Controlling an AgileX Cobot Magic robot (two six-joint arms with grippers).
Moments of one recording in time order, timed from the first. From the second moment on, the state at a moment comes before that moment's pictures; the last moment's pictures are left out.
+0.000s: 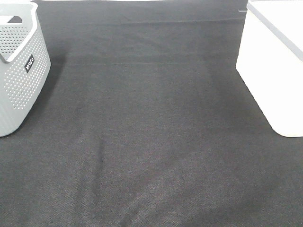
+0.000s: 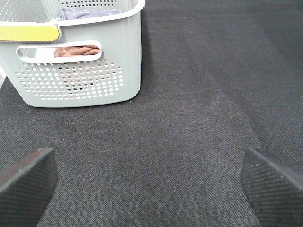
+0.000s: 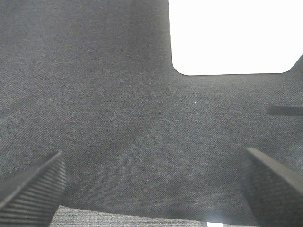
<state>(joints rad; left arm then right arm) -0.01 -0.01 -0.50 -0.07 1.05 0.04 0.04 0.00 -0.46 0.02 1.11 -0.03</state>
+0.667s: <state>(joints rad) -0.01 -0.01 -0.50 -0.07 1.05 0.04 0.04 0.00 -0.46 0.02 1.11 -0.03</state>
